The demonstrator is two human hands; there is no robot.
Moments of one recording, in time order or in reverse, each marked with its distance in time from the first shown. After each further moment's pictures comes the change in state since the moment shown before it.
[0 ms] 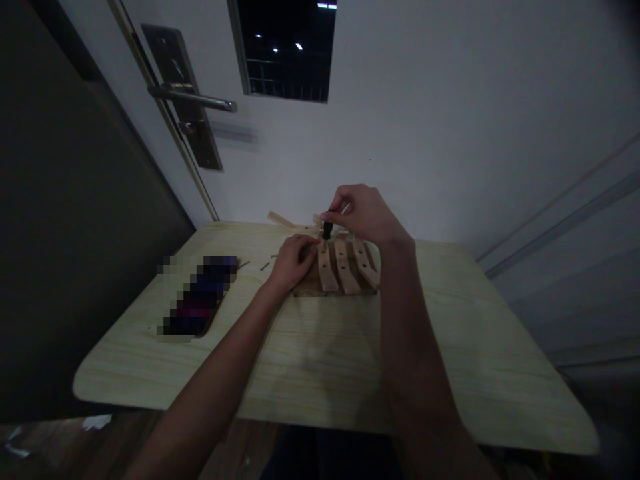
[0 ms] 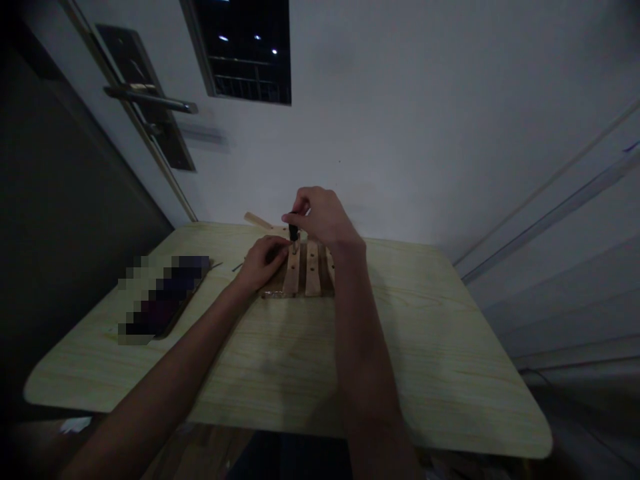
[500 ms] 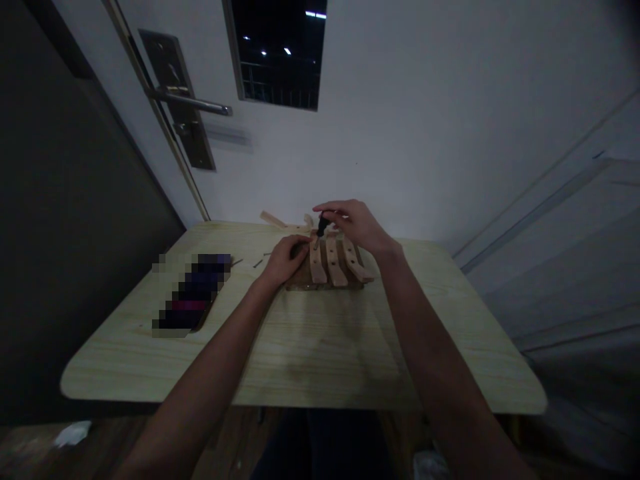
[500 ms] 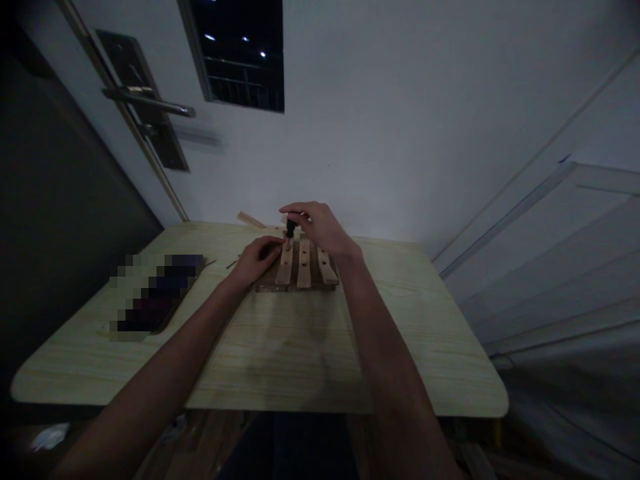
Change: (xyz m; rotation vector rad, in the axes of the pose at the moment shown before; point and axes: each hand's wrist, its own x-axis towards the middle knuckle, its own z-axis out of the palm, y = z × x) left_hand 0.000 -0.006 0.002 -0.113 -0.041 -0.032; right_hand -0.015 0.023 0.002 0.161 -0.105 -0.147
